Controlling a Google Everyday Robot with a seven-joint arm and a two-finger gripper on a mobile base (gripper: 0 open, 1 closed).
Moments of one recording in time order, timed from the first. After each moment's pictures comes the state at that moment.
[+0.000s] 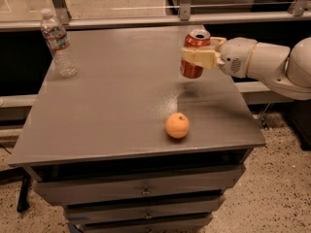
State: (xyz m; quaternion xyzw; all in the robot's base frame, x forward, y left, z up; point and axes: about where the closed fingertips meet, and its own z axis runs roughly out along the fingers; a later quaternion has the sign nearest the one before) arm 0.629 -0.106 0.944 -0.33 0.66 0.32 0.59
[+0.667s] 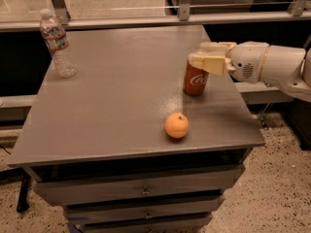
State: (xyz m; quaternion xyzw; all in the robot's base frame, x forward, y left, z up) arm 0.603 -0.122 0.939 -0.35 0.68 0.31 0.57
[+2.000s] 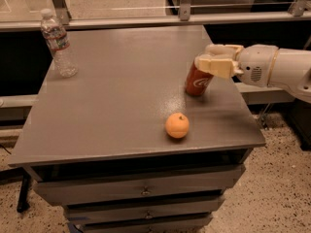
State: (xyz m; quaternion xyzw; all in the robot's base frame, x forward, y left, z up) arm 0.590 -0.138 0.935 -0.34 0.69 0.30 0.56
